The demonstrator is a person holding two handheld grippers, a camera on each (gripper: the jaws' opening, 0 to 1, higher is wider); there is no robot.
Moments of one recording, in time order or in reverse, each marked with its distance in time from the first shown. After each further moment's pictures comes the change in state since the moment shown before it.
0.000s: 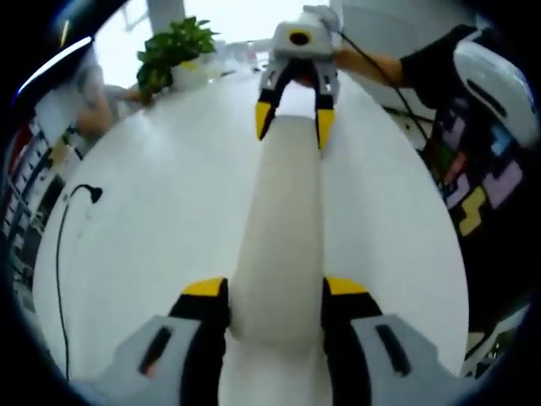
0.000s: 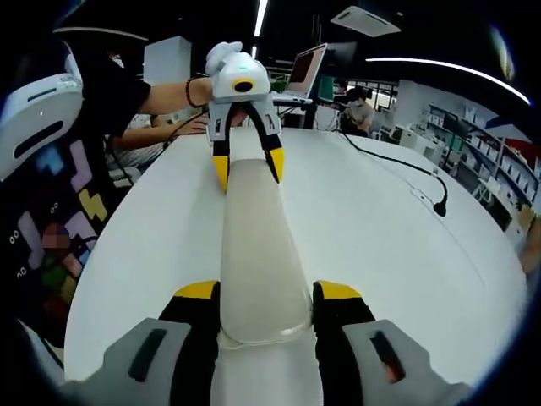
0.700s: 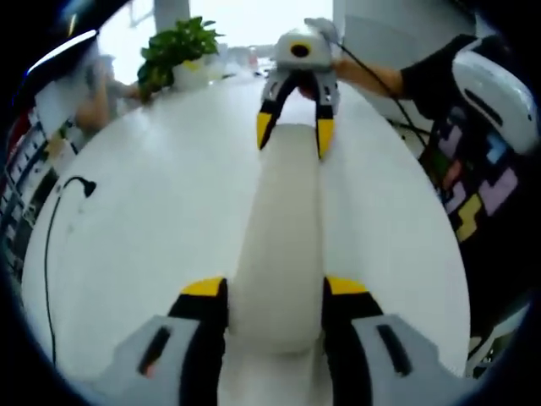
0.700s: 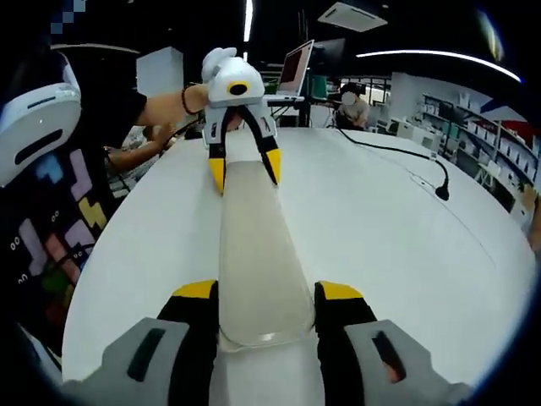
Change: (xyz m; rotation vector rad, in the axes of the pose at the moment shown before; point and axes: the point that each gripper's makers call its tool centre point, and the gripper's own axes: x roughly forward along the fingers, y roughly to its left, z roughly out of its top) left arm 0.004 0.002 -0.002 -0.033 -0.045 -0.041; right arm 0.009 -0.003 -0.007 0.077 -0.047 0.016
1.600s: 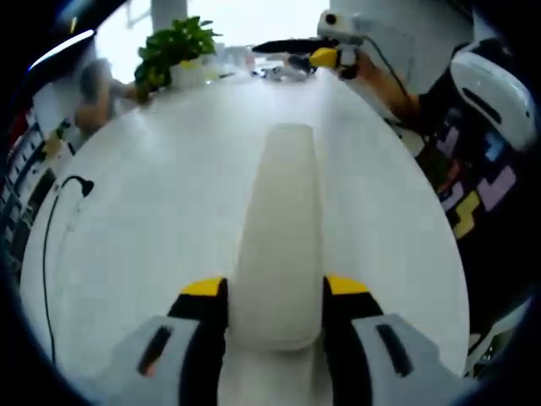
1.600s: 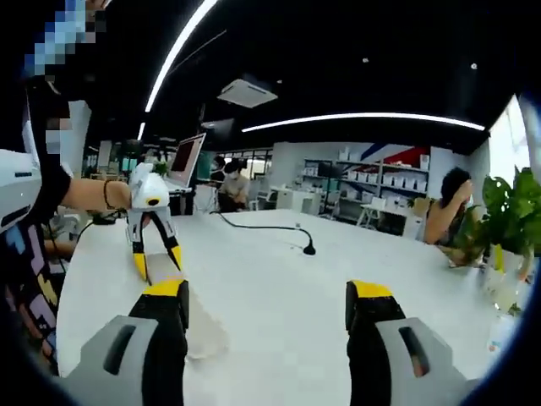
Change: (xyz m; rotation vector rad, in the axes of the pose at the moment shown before) left arm -0.001 0.001 -0.002 0.003 0.008 -0.015; right arm -0.154 -0.035 0.058 0.099 -0.476 -0.747
